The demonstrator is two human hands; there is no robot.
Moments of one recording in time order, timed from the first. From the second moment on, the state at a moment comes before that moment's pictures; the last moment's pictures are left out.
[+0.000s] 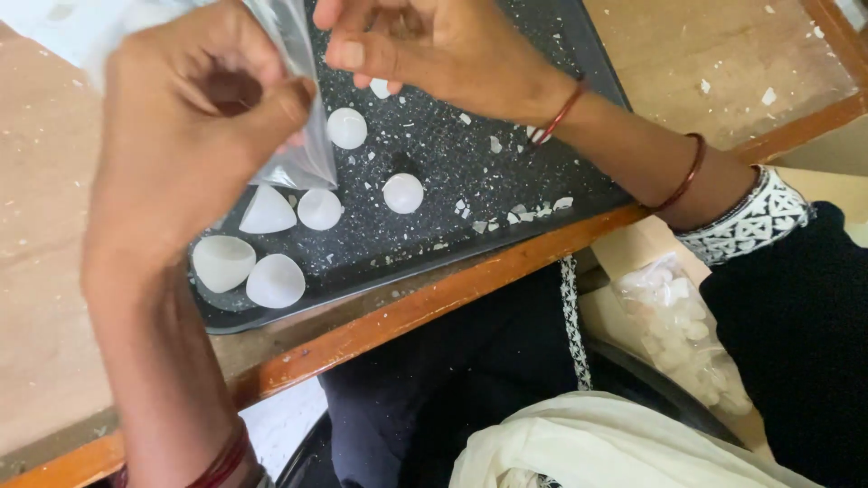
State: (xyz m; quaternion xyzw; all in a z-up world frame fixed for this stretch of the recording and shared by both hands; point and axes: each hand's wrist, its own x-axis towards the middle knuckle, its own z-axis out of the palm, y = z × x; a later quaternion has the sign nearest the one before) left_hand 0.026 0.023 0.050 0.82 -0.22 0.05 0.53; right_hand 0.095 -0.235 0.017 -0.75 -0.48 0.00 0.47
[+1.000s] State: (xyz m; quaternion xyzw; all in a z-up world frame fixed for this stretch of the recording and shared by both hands) left_hand 0.024 0.027 0.029 0.83 -0.28 0.18 0.45; right_hand 0.082 -0.220 0.018 -0.57 -0.69 -0.44 0.07
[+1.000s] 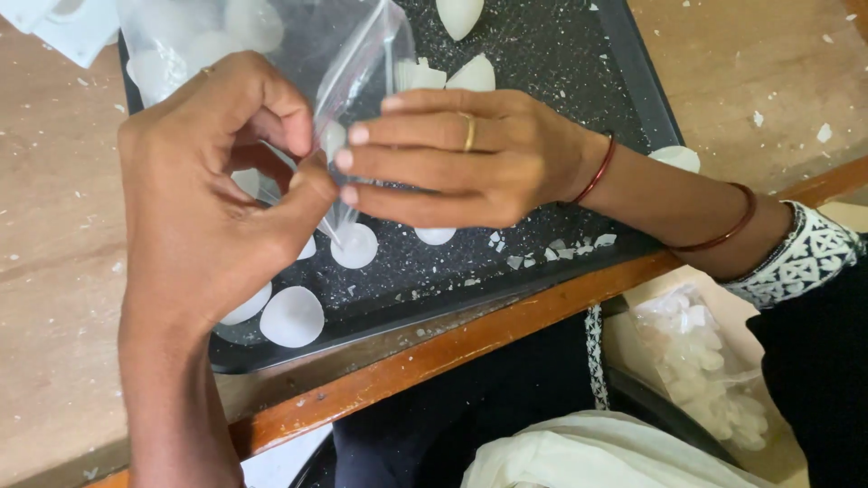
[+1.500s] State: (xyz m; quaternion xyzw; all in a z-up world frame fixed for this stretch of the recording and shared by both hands) left_hand 0.011 0.024 0.029 0.88 -0.29 0.31 0.21; right_hand 0.085 -0.227 0.006 -0.72 -0.56 -0.40 -0.02
